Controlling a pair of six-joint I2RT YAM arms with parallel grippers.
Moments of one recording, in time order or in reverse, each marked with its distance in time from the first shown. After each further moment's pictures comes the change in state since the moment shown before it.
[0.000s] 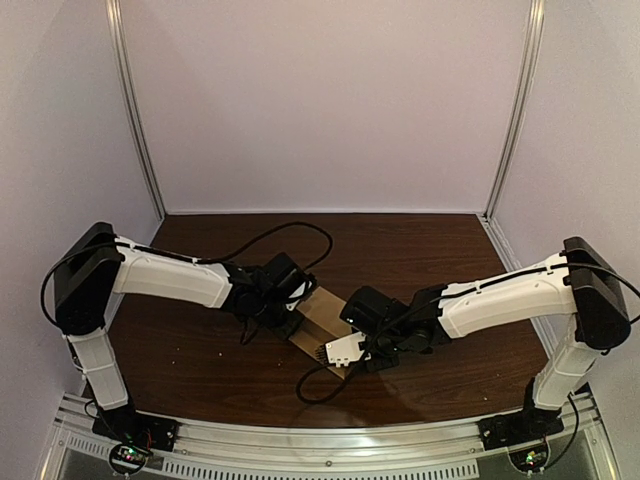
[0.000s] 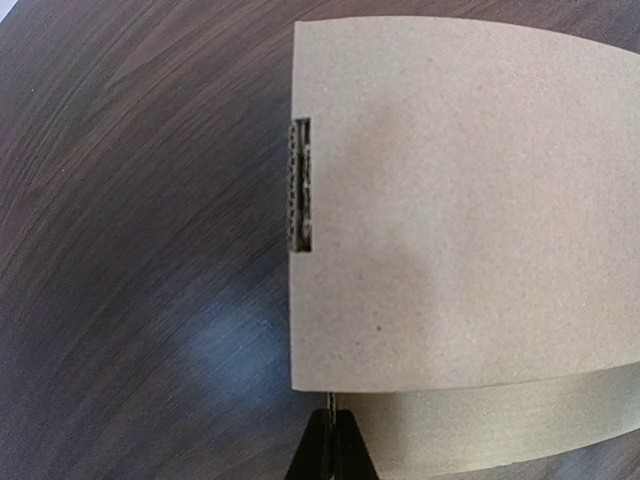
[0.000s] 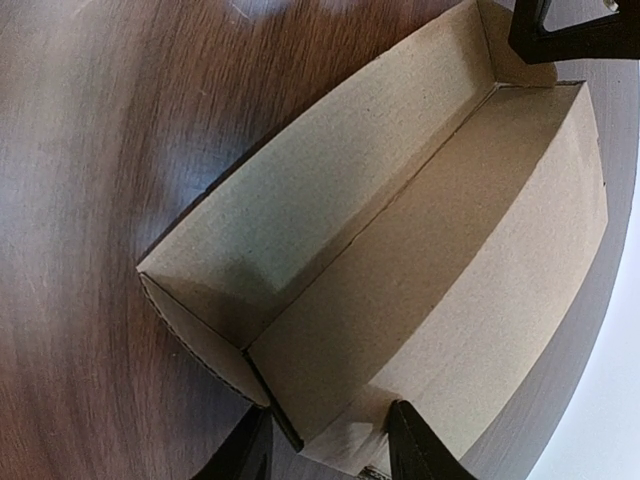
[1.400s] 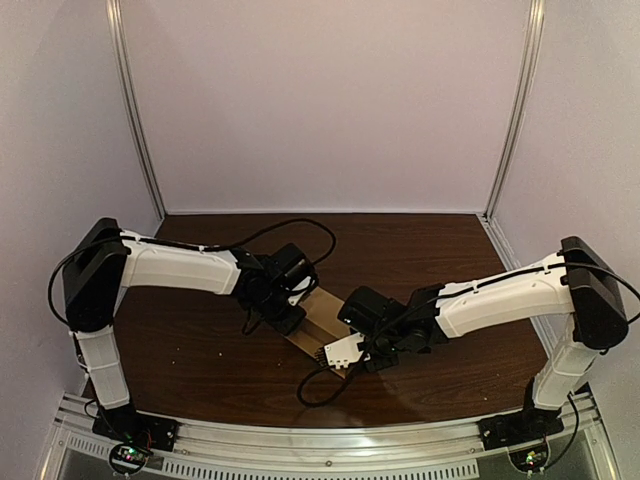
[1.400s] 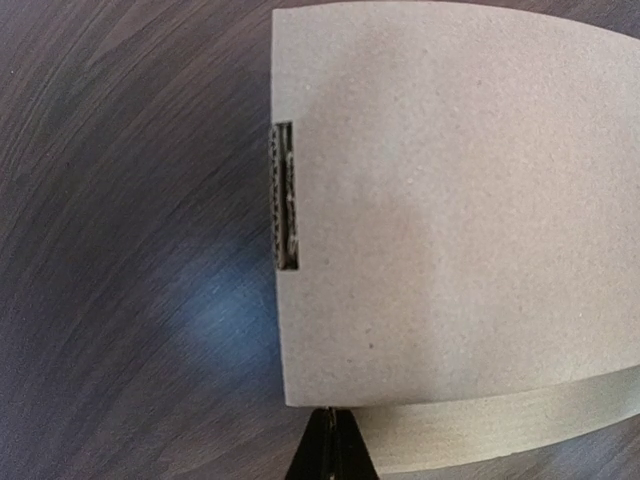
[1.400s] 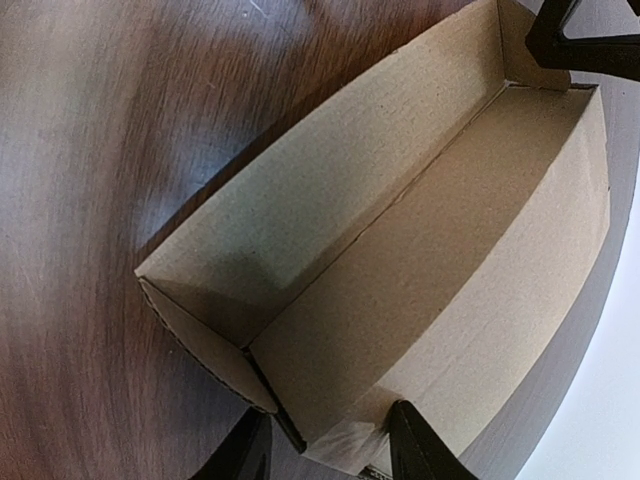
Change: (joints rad) left arm 0.015 0.051 0.138 -0.197 0.047 0.000; right arm 0.003 0.015 0.016 -0.016 0.010 -0.043
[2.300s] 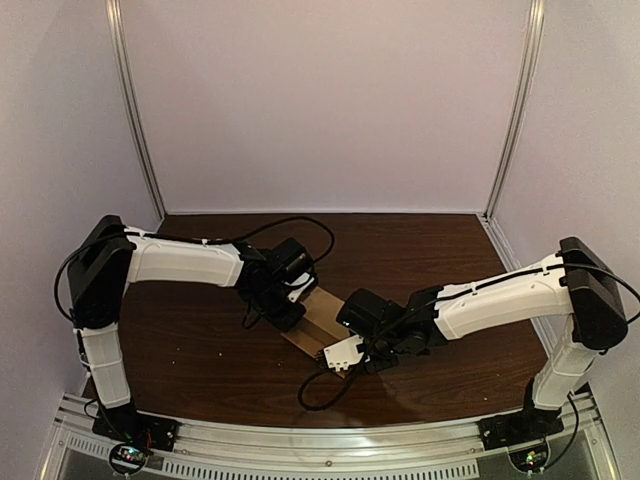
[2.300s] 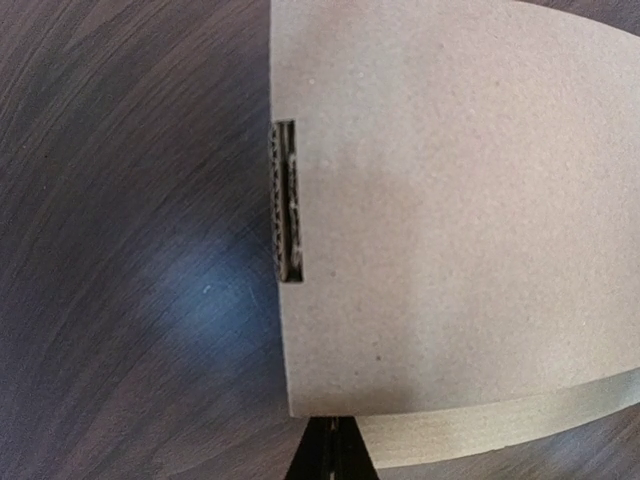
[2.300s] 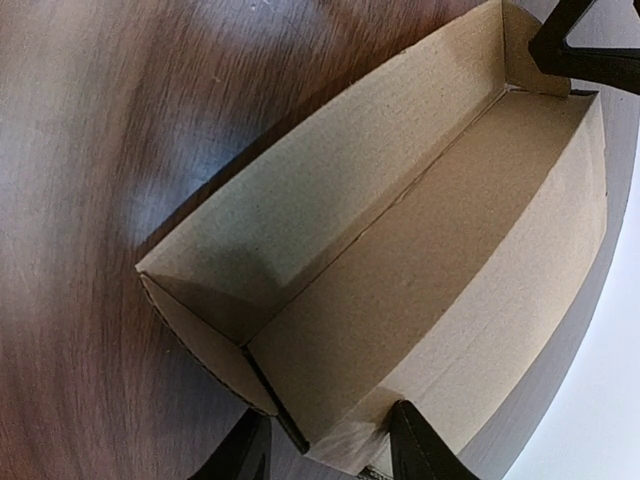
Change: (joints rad) left arm 0.032 0.041 0.071 -0.085 0.070 0.001; right arm 0.012 0.006 -0.005 0.000 0.023 -0.023
